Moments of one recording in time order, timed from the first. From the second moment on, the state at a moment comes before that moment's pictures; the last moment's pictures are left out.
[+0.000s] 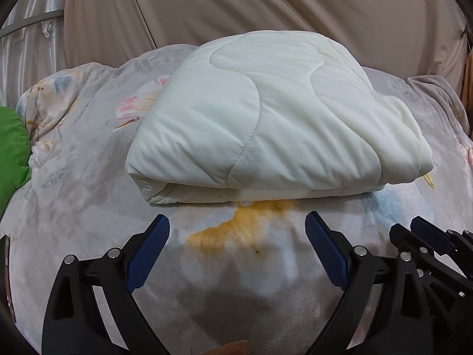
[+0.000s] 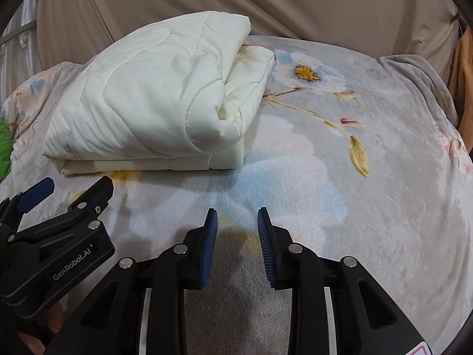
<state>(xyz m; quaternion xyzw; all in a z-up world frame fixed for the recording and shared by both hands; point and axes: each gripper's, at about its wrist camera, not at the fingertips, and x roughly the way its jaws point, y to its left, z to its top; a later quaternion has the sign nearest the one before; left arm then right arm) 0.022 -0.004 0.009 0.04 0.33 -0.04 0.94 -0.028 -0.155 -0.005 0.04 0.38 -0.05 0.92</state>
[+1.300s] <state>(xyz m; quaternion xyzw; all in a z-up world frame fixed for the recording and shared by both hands) 0.014 -0.022 0.010 0.08 0.32 -0.01 0.94 -0.035 -0.146 -0.008 0.03 0.35 -0.06 0.93</state>
